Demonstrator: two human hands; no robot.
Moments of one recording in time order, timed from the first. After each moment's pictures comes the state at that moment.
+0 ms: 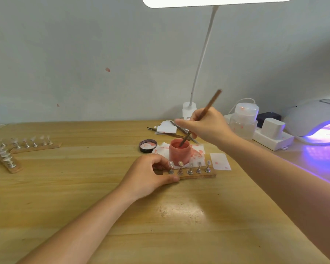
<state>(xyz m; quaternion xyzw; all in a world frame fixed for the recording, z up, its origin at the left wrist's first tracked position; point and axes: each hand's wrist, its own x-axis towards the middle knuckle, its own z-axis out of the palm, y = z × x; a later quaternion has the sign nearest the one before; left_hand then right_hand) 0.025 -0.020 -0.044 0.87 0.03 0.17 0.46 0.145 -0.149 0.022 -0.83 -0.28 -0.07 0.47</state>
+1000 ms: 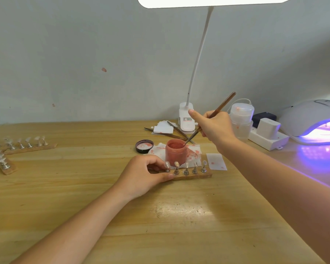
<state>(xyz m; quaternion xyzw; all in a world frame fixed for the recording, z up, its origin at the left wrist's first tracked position) 0.024 -0.021 -0.042 0.86 0.04 0.17 0.48 0.158 -0.159 0.010 -0.79 -0.16 -0.09 0.59</state>
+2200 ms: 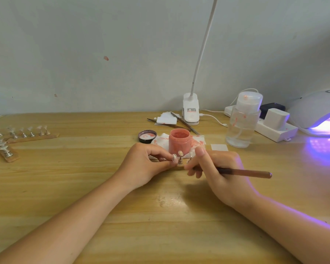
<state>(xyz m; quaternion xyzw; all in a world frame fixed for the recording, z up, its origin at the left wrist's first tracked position) 0.018 -0.024 -0.039 0.84 -0.01 0.19 0.51 0.071 -0.195 -0.049 -0.71 -0.44 -0.12 0.54</state>
